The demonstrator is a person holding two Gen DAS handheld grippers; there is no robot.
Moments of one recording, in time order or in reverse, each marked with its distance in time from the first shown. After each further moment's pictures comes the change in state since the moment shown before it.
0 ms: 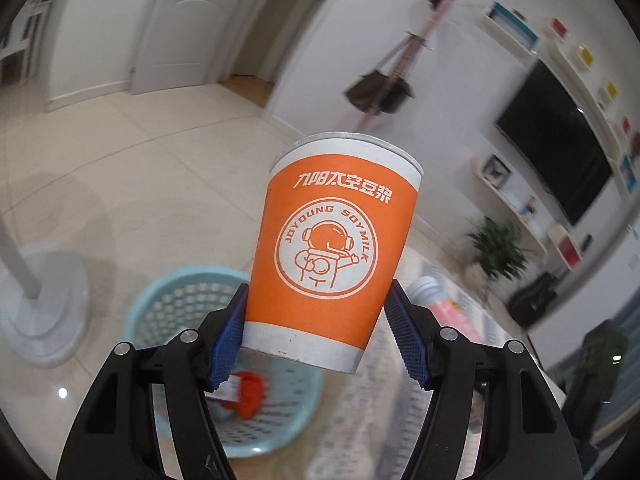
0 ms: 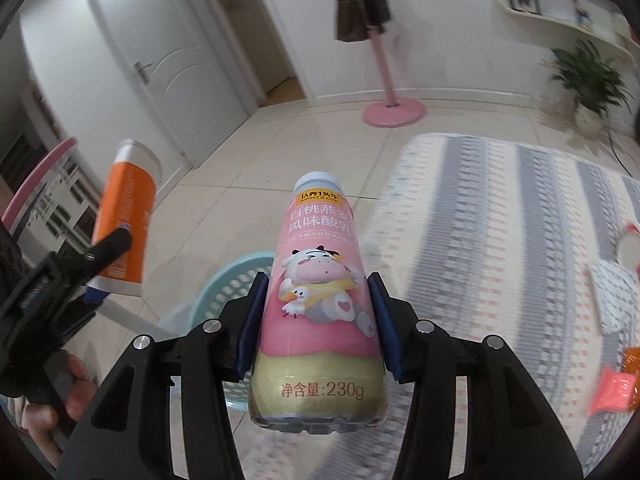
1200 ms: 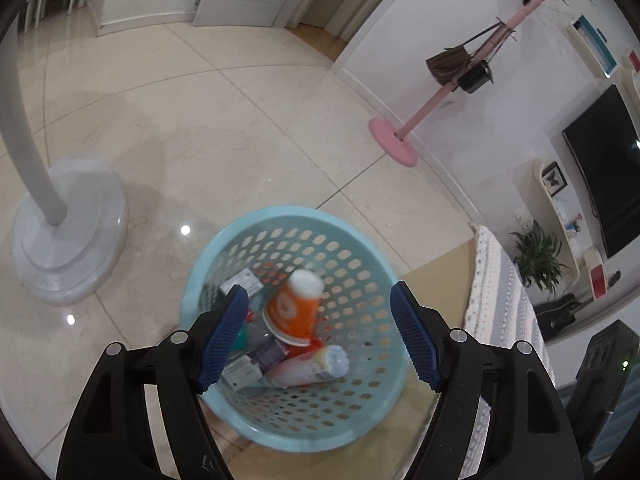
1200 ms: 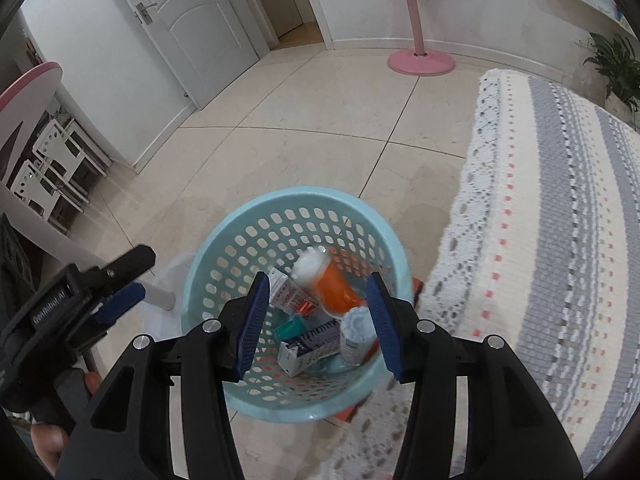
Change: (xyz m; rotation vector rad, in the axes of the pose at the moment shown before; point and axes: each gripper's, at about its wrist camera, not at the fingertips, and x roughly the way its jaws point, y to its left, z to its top) left arm 0.043 0.094 -0.023 -0.183 0.161 0.108; right arm 0.089 0.037 -0.038 -0.027 0.172 -0.002
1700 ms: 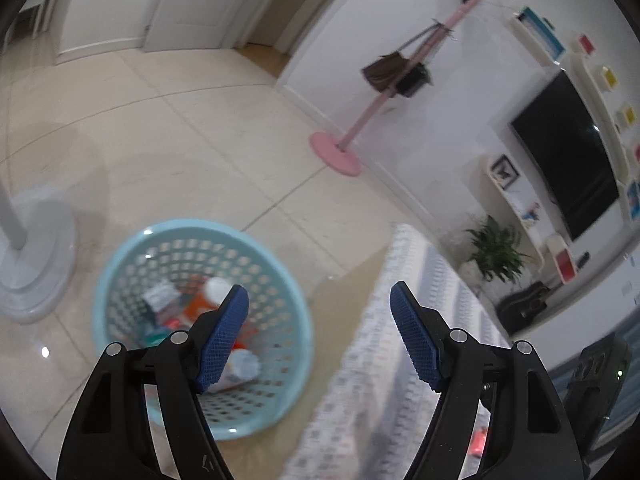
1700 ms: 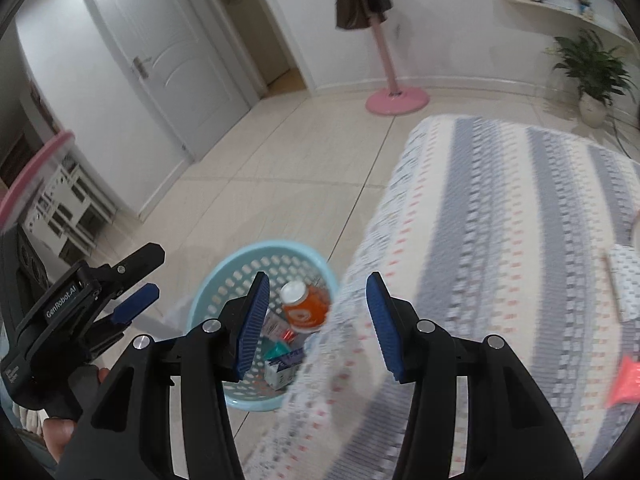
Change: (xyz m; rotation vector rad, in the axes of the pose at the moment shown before) left arm -0.023 -0.102 -0.021 0.099 -0.066 -0.156; right arm -0.106 -0.079 0.008 0.083 -0.182 -0.001
